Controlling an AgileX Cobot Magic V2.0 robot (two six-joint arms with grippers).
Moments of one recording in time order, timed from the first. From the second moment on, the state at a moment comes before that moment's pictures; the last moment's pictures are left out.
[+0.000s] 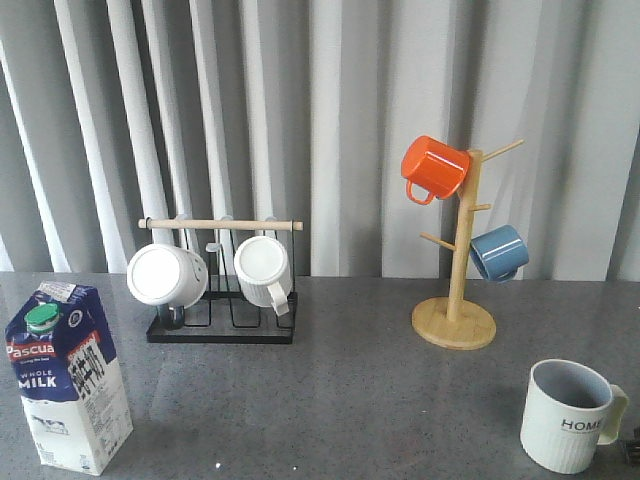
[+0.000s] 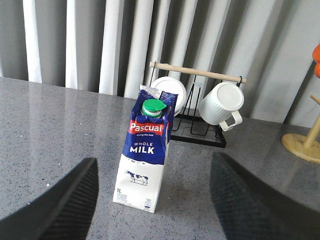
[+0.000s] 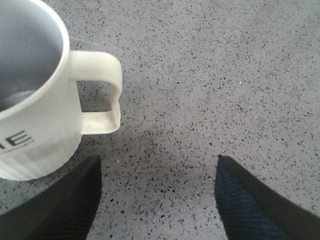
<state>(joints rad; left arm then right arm) -0.07 0.38 -0.67 0.09 0.51 -0.30 -0.22 1.44 -0.79 -0.05 0.15 -0.14</state>
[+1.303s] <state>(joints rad) -0.07 0.38 -0.67 0.09 0.53 -0.30 -0.15 1.69 -0.95 -0.06 0.06 -0.16</state>
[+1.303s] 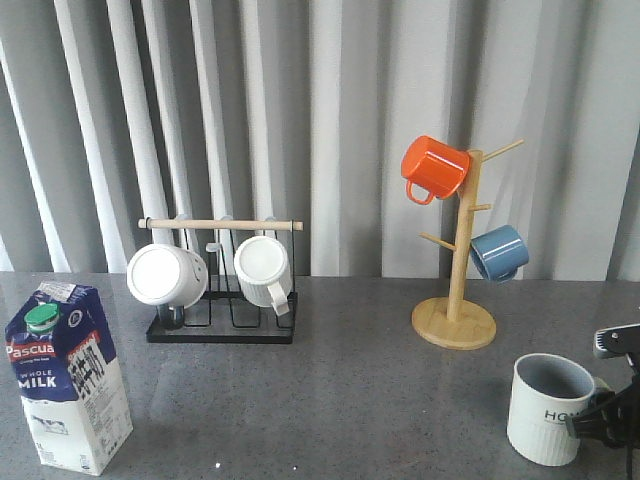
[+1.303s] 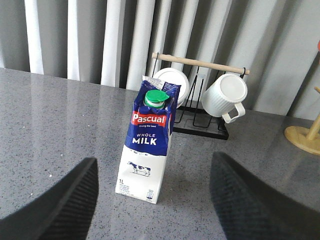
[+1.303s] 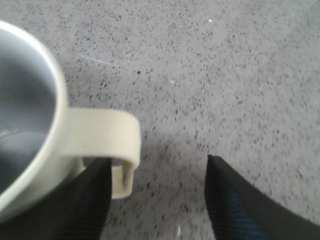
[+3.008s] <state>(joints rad) -0.07 0.38 -0.67 0.09 0.55 -0.30 0.27 1.62 -0.99 0.05 0.23 -0.18</state>
